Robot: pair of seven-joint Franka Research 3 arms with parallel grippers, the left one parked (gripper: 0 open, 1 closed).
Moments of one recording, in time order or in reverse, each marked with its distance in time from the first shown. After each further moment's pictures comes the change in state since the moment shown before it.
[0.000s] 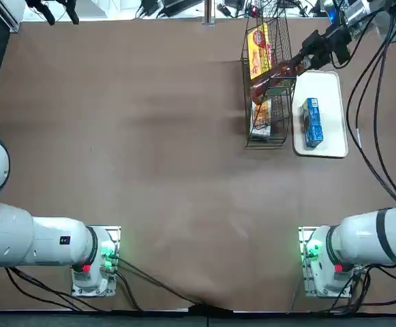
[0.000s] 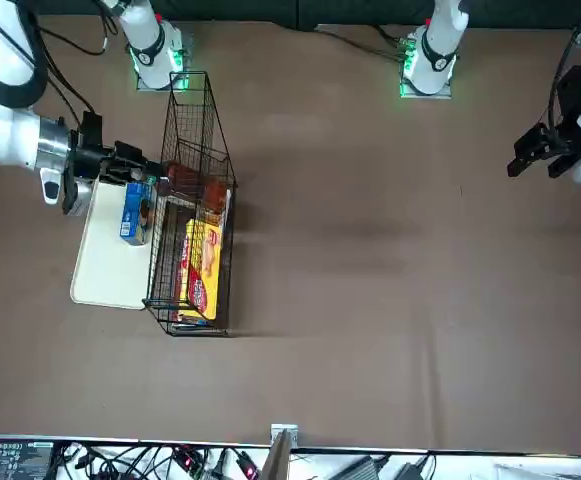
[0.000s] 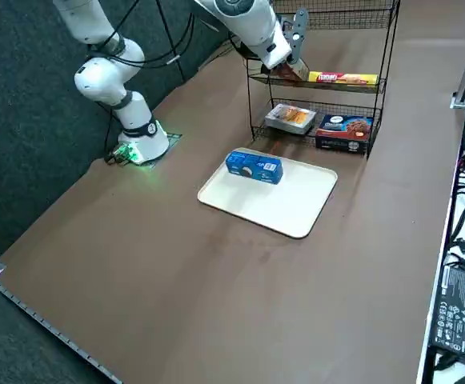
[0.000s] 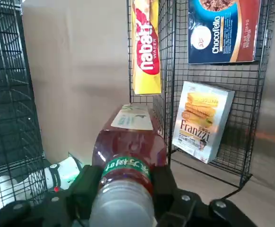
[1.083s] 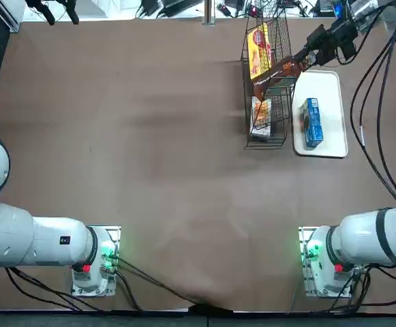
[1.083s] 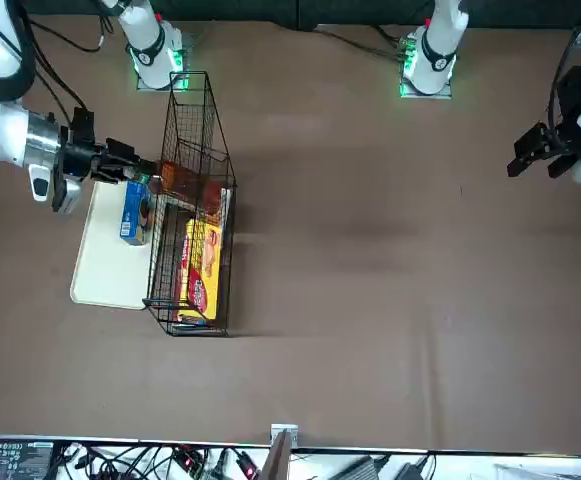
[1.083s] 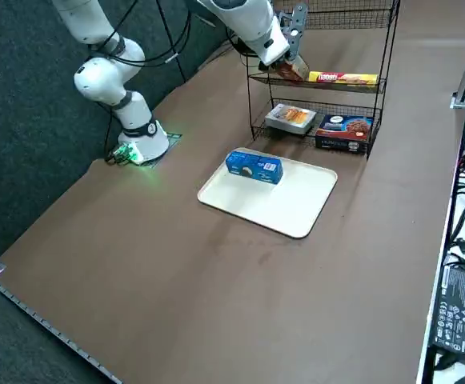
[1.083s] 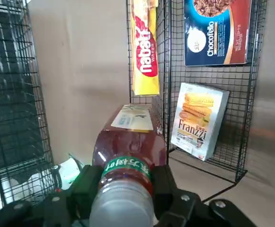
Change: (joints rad) arm -0.026 -0.011 0.000 0.025 -0.015 -0.030 0.021
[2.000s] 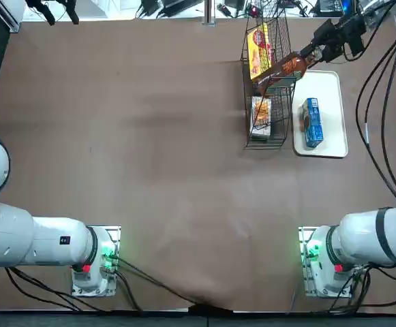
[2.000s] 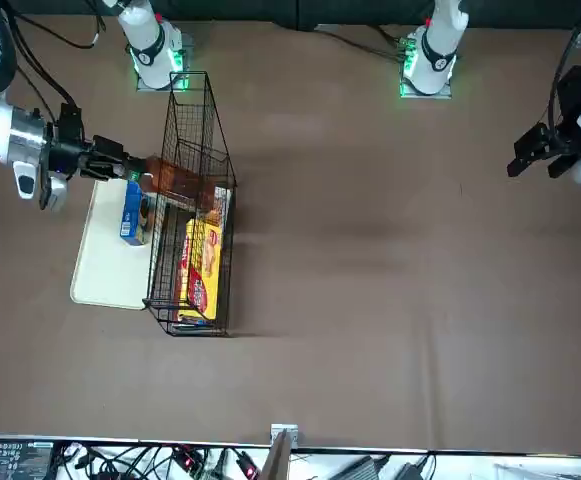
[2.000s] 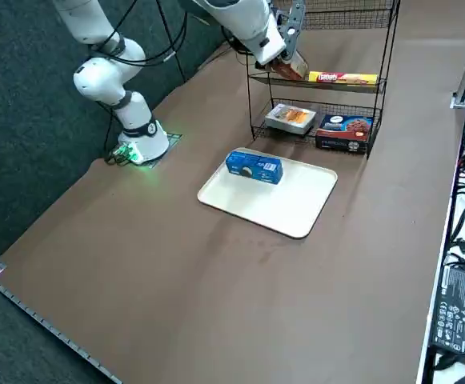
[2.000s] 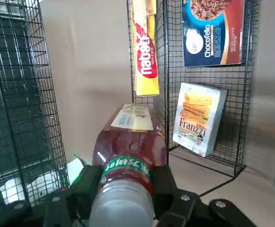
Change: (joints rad) arm -0.034 0.000 0.000 0.030 0.000 -0.046 0.017
